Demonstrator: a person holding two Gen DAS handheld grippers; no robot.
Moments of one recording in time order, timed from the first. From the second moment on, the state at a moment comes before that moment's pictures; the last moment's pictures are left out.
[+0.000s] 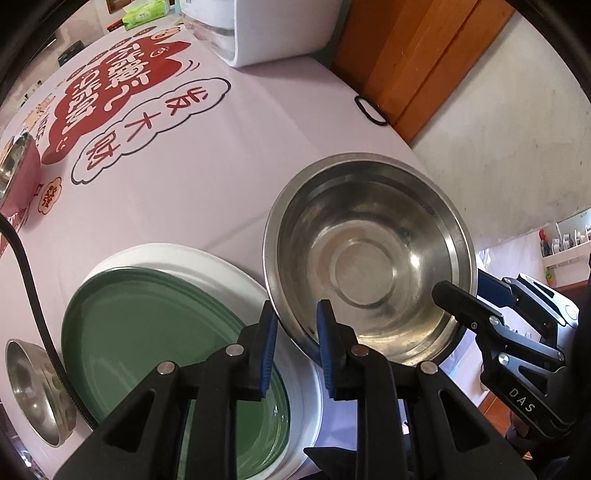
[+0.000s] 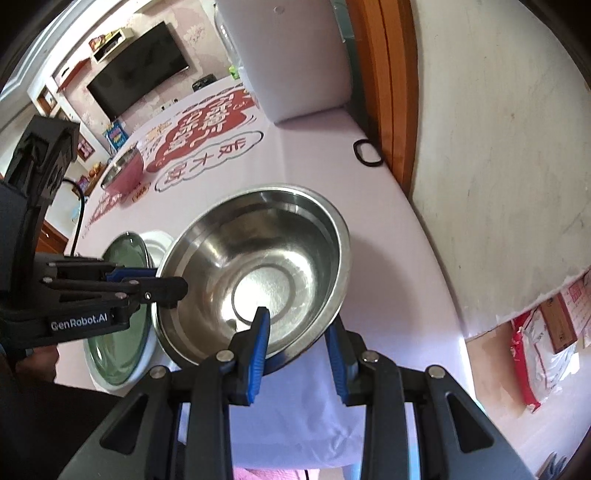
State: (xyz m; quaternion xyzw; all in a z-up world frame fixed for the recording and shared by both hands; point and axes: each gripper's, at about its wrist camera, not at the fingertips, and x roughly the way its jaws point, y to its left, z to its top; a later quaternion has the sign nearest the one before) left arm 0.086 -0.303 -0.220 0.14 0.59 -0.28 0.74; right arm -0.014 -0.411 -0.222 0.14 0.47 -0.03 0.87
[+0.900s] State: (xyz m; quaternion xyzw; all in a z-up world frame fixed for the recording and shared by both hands) left arm 0.075 -0.304 -0.202 0.15 0.56 -0.32 0.75; right arm -0.014 -0.409 -0.206 0.11 0.47 -0.05 0.87
